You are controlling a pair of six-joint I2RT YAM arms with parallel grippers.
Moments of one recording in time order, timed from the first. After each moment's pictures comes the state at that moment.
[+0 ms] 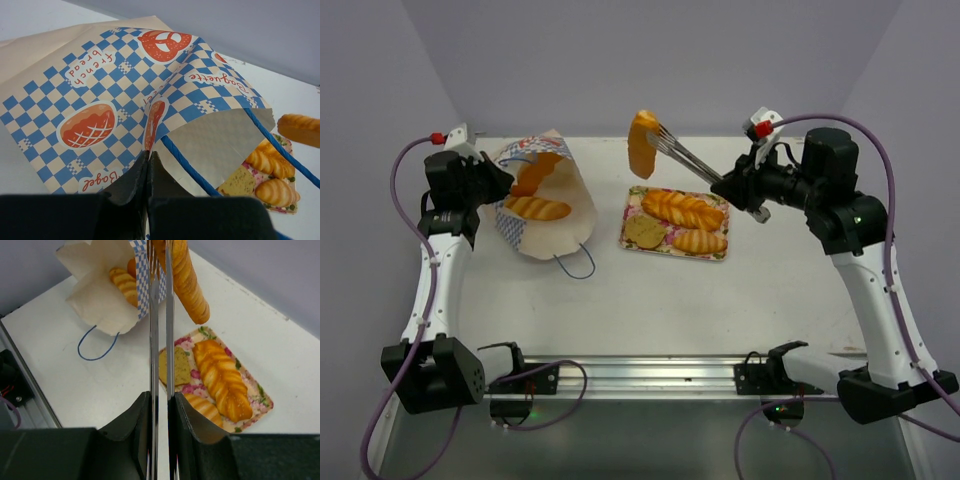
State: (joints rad) left arm 0.17 1.20 1.11 -0.30 0.28 -0.33; right arm 0.31 1.17 1.61 -0.79 -0.53 -0.15
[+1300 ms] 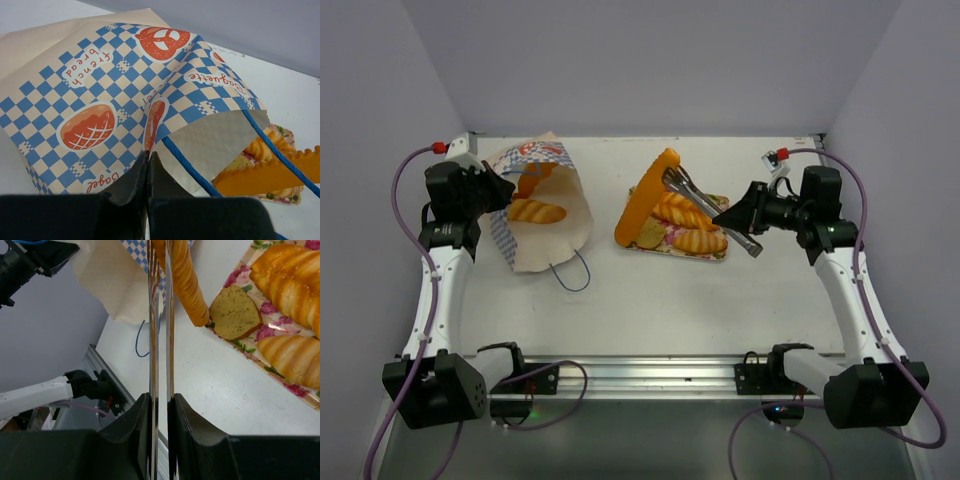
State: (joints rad) left arm 0.17 1.12 1.03 -0.30 0.29 -0.31; right arm 0.03 1.11 1.06 -0.50 -0.90 0.38
